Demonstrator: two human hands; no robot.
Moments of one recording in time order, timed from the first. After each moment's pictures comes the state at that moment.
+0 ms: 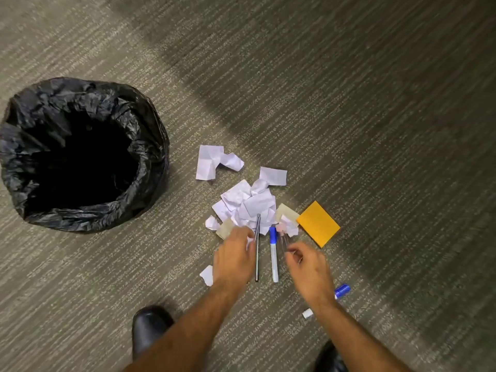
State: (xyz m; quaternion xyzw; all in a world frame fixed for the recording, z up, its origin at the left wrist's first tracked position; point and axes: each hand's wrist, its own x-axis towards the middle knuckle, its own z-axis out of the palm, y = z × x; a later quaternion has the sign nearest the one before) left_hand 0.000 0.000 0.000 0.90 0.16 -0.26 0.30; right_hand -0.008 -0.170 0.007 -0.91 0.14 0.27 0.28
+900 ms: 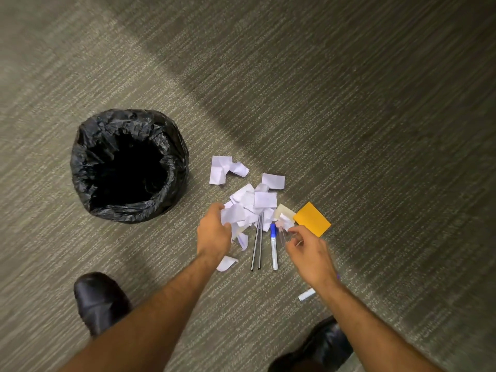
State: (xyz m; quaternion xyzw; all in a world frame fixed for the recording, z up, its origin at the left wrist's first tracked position) left_hand 0.032 0.043 0.073 0.87 0.30 -0.20 0.33; right_hand 0.014 -0.181 0.105 -0.87 0.13 0.31 0.37
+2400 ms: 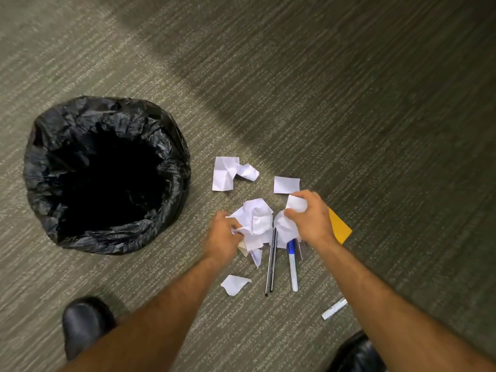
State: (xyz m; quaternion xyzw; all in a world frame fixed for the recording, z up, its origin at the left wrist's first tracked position) left_hand 0.055 0.094 -0.030 0.82 0.22 -0.33 0.41; right_hand 0.104 -0.113 0.003 -0.88 0.18 0.19 0.41
